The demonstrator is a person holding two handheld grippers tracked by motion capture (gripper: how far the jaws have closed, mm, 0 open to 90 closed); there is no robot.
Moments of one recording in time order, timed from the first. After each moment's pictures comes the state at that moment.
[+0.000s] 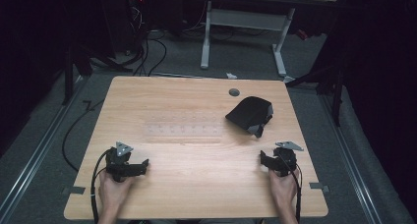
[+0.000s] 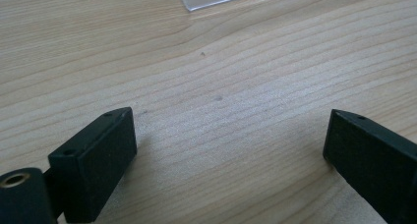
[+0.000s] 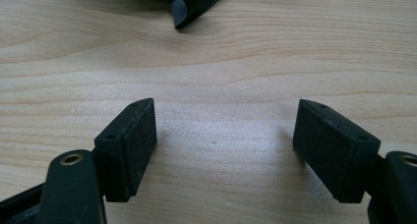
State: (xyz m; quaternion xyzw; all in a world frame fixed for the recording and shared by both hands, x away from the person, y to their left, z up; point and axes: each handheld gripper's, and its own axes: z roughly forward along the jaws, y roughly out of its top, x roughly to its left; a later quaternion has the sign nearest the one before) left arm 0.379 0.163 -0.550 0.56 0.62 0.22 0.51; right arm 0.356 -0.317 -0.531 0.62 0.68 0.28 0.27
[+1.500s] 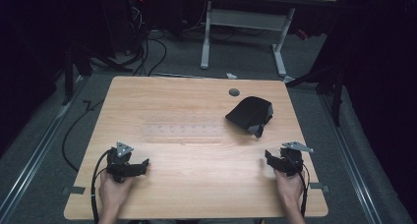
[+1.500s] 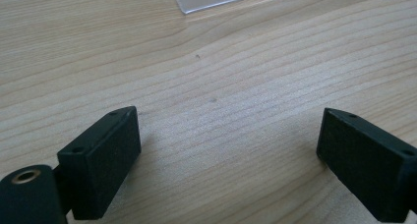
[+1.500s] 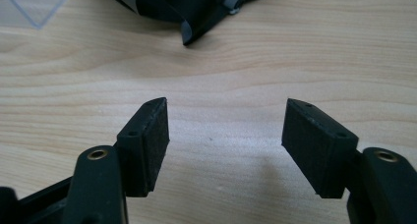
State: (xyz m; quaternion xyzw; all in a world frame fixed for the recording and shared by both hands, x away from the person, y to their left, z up) left arm 0.378 0.162 -0.550 0.56 0.61 0.22 0.52; right arm 0.344 -0.331 -0.513 0.61 0.68 0.32 0.26
